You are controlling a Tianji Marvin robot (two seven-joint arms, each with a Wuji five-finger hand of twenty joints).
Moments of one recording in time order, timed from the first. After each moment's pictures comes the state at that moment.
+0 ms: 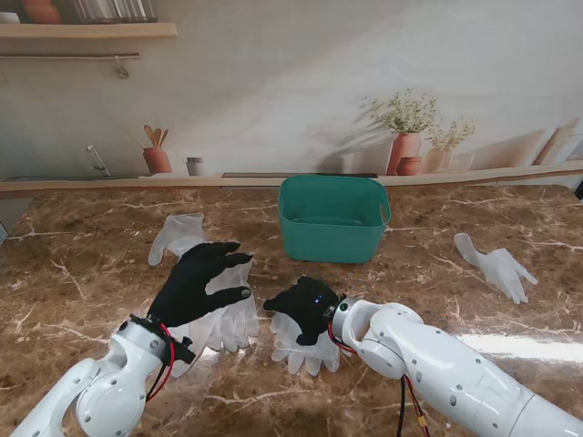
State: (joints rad) left arm 1.82 -1.12 -1.31 -1.84 0.64 -0.27 0.16; right arm -1.16 -1.02 0.58 -1.36 -1.10 -0.20 -0.07; left_hand 0.68 -0.15 0.03 -0.06 0.57 0.04 0.21 0.17 0.41 0.03 0.24 0.22 0.28 0.06 0.17 0.36 -0.02 -0.01 0.35 0.33; right_hand 0.35 -0.90 1.12 -0.16 0.43 0.05 0.22 0.40 0.64 -0.03 0.25 0.32 0.68 0.01 0.22 0.33 0.42 0.07 0.81 0.56
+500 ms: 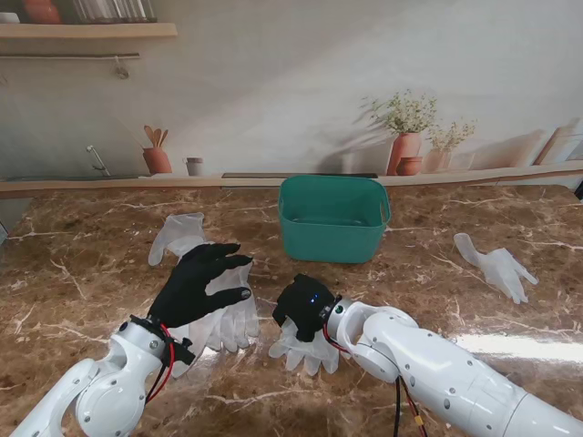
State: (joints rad) left arm 1.83 -1.12 -1.31 -1.84 0.63 -0.27 0.15; right arm -1.14 -1.03 0.53 -1.34 -1.14 -0.13 -0.14; left_hand 0.70 -0.15 0.03 -0.06 0.58 0.04 0.22 0.17 0.41 0.03 0.24 0.22 0.28 0.06 0.16 0.36 -0.02 -0.01 0.34 0.33; right_hand 0.50 -1.01 1.11 -0.34 0.94 -0.37 0.87 0.62 0.91 -0.18 0.64 0.95 0.75 -0.08 0.68 0.73 0.45 0.07 0.95 0.65
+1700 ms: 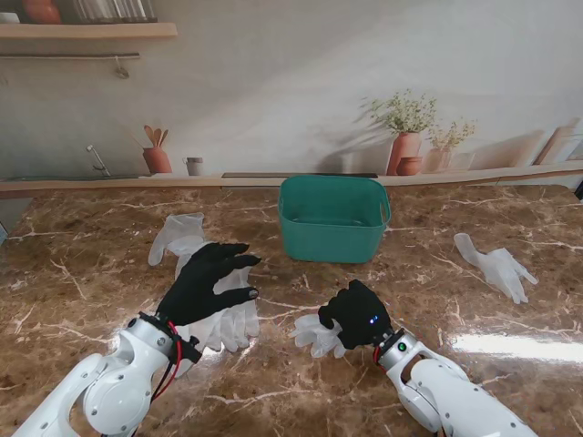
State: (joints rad) left arm 1.79 -1.12 -1.27 -1.81 0.60 -0.28 0.14; right arm -1.47 -1.02 0.88 -1.27 -1.30 -0.12 -0.71; left_hand 0.70 -0.15 0.03 -0.06 0.58 0.04 0.22 0.17 0.41 0.03 0.23 0.22 0.28 0.05 0.16 0.35 -0.02 -0.01 0.27 0.34; right_hand 0.59 -1.00 1.12 -0.34 0.97 -0.39 0.91 0.74 1.09 -0.18 0.51 0.79 0.92 -0.09 0.63 0.68 0.55 0.06 1.18 0.64
